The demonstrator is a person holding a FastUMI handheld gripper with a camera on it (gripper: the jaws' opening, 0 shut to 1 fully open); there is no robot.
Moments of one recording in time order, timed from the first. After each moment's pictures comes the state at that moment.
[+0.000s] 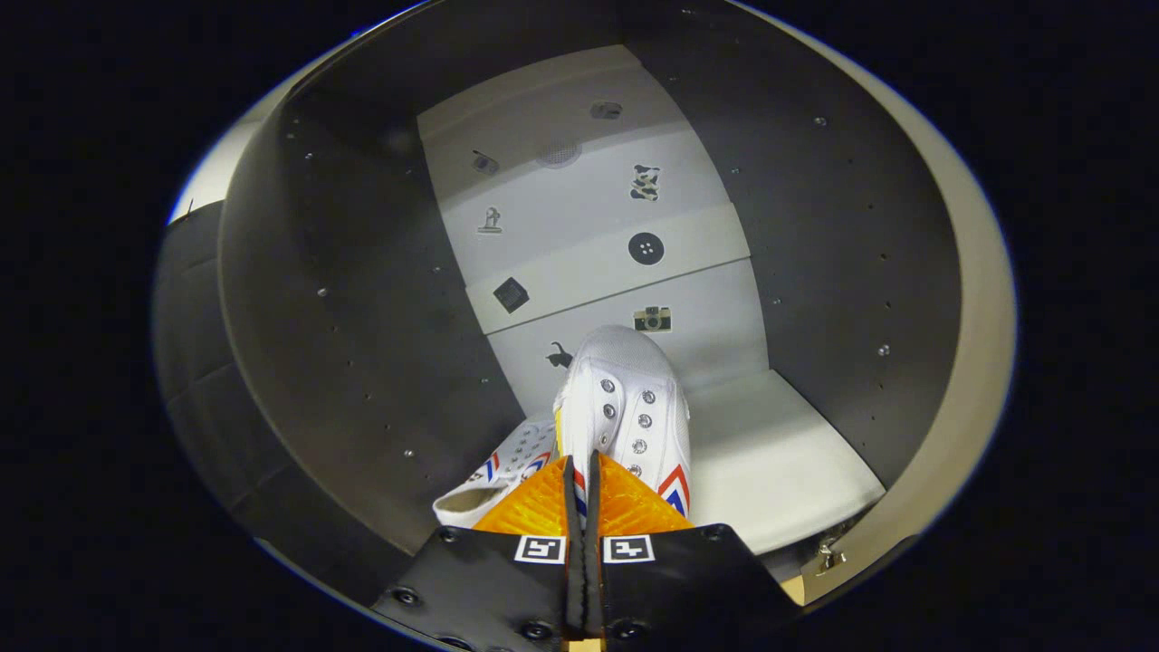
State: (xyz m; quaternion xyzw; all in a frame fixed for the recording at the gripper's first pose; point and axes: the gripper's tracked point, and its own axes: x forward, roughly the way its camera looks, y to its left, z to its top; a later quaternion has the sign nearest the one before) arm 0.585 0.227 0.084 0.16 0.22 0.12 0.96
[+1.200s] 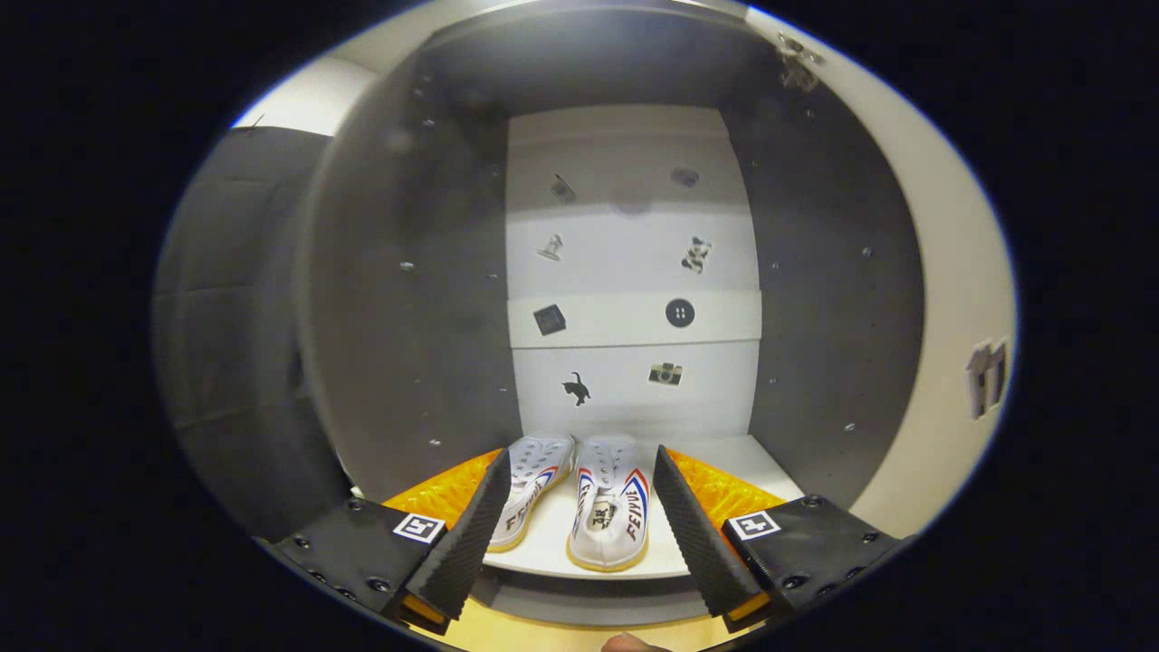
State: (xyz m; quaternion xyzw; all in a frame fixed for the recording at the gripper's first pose) arm 0.501 0.243 0.134 0.00 0.12 0.12 0.99
